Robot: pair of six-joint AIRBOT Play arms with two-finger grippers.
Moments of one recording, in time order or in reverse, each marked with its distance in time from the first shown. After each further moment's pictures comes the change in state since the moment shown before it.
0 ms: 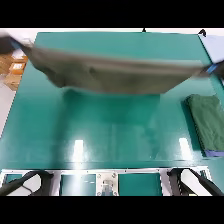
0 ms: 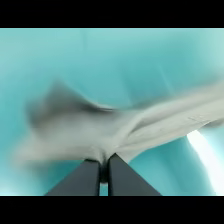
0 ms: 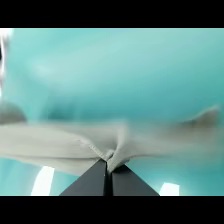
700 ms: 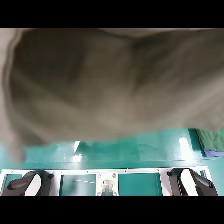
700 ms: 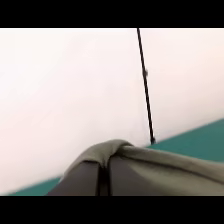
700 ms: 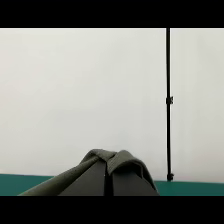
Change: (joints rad) left arm 0.000 0.380 0.160 0.029 0.148 -0.089; right arm -0.002 0.269 0.325 -0.067 -0.300 0.020
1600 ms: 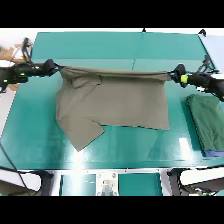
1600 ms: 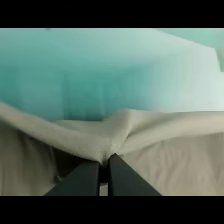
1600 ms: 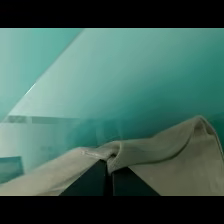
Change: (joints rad) left arm -0.081 -0.949 -0.534 -0.447 0.323 0.305; right arm 0.240 -0.967 -0.455 0.317 -0.300 -0.185
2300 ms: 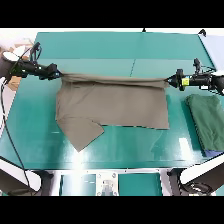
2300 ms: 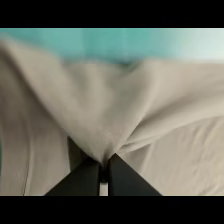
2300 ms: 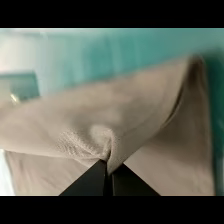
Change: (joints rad) left arm -0.002 -0.131 0.236 0.363 -0.272 -0.243; right arm -0.090 -0.207 0.249 -0.190 0.465 0.072
